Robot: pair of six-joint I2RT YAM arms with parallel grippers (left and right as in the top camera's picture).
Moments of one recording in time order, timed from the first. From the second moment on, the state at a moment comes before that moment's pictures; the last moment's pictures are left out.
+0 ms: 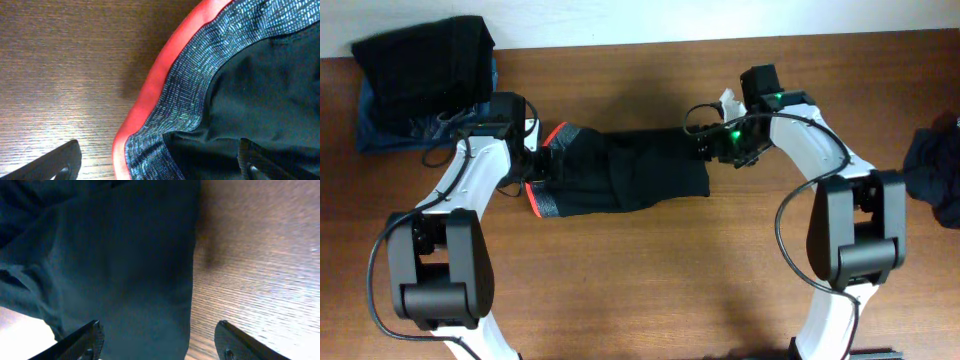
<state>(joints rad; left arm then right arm) -0.05 1.96 1.39 -0.77 0.05 -0.07 0.10 2.07 1.54 -0.83 -0.47 0.13</state>
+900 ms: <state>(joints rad) -0.05 1.96 1.39 -0.76 0.05 -0.07 0.12 2.16 1.54 -0.80 -0.62 0.13</state>
